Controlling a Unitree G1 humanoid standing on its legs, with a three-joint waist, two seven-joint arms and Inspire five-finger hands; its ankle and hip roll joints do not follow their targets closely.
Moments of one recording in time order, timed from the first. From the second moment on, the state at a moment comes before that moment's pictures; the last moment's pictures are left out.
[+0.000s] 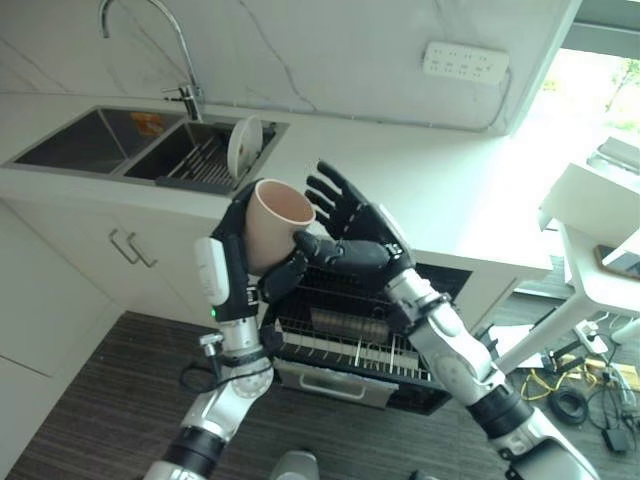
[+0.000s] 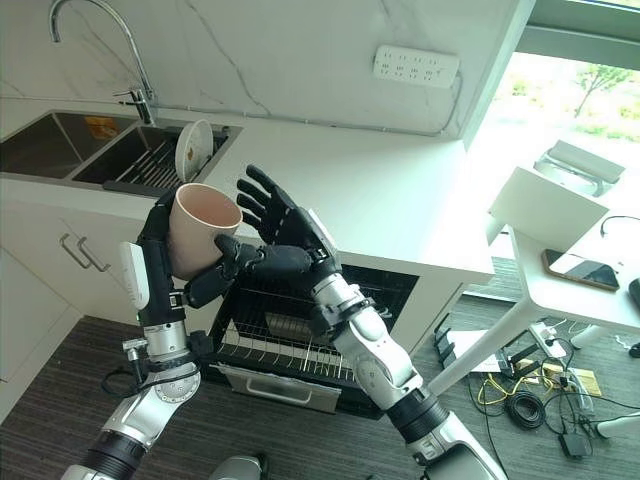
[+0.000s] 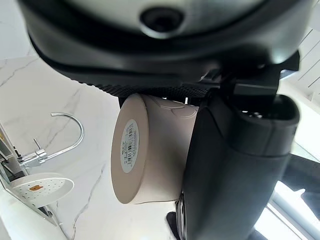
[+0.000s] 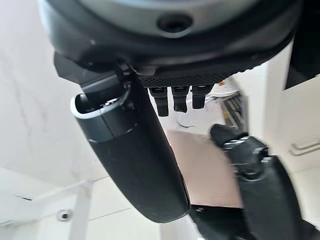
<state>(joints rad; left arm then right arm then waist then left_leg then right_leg) -0.16 0.37 -0.25 0.20 0.51 -0.45 0.93 -0.43 -0.28 0.50 0.02 0.83 -0.11 0.05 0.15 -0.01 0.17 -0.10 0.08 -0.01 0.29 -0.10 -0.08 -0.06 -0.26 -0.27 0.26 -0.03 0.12</state>
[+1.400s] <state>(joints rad) -0.19 0.37 -0.29 0.23 0.48 -0.46 0.96 -0.52 -0.22 0.58 0.05 0.99 -0.04 -0.07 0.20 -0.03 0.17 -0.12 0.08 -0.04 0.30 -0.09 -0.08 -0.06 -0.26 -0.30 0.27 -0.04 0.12</state>
